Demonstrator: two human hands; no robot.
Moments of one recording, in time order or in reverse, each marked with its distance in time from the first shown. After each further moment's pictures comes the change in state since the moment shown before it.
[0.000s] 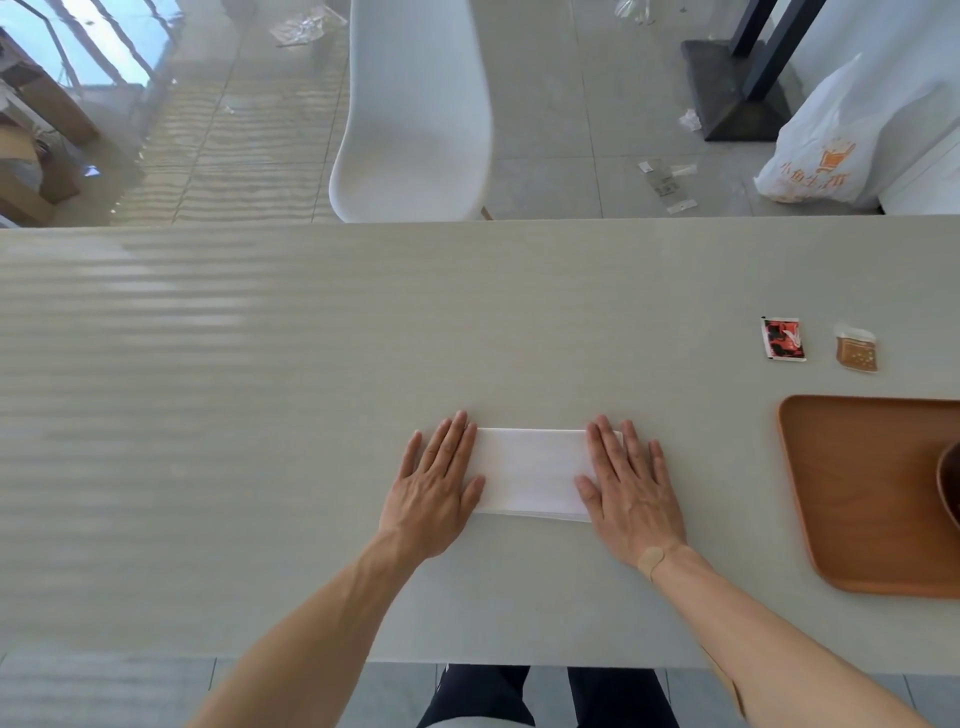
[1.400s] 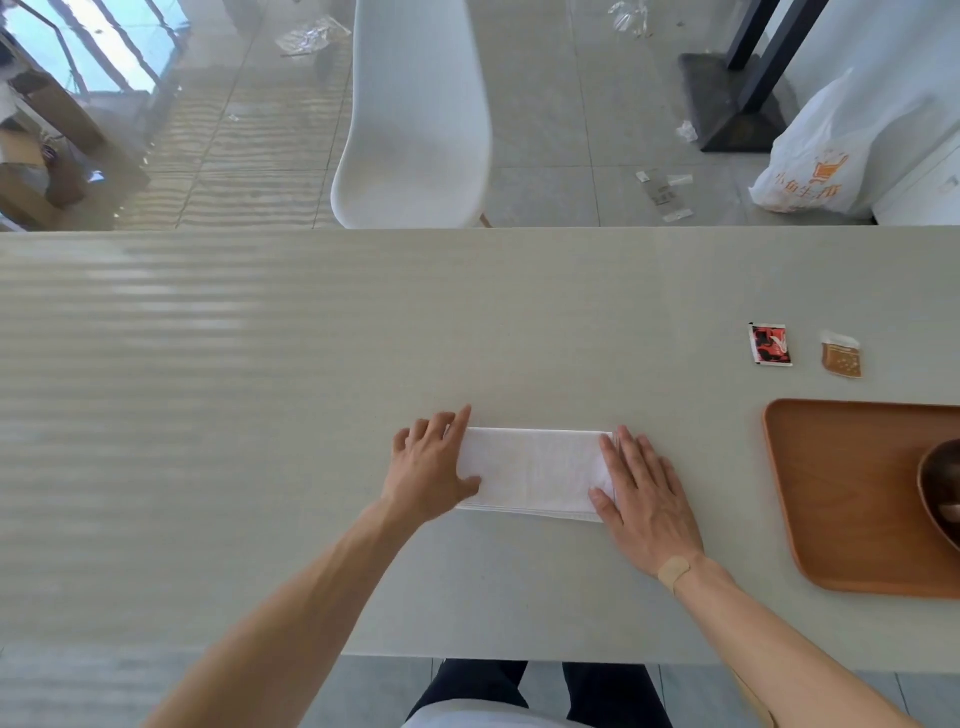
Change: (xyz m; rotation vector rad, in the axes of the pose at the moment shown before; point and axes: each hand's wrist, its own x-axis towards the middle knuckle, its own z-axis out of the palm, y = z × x) left_hand 0.027 0.008 -0.047 -0.165 -0.124 -0.130; right_hand -0.015 0.027 -0.005 0.133 -0.064 0.019
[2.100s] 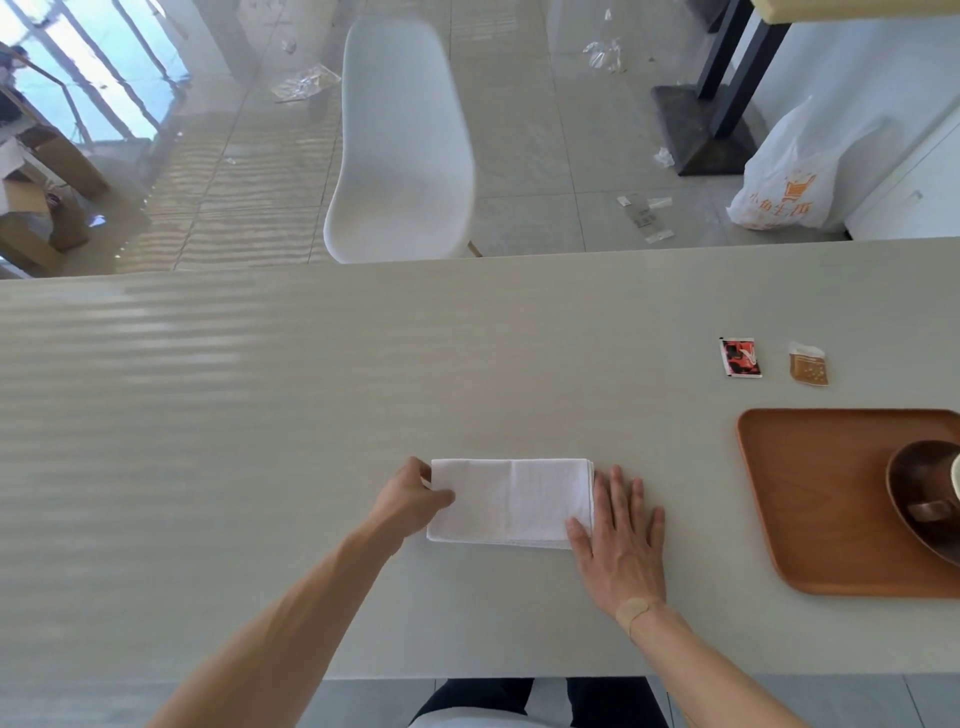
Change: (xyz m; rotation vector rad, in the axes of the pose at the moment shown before) left_hand -0.008 0.003 -0.010 -0.750 -0.176 -0.524; right_hand -0.027 -0.031 0.010 0.112 -0.021 0.235
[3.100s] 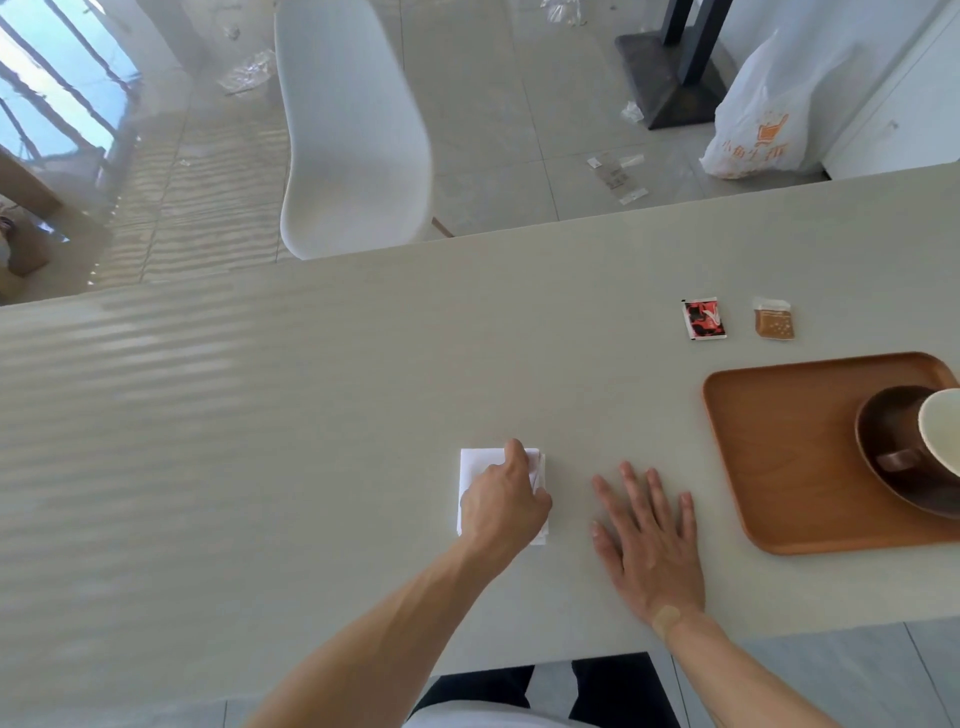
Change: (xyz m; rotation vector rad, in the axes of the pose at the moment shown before) left_hand -0.045 0.081 0.125 0.486 0.078 0.379; right_hand -0.016 0.080 0.010 -0.116 0.142 -0.074
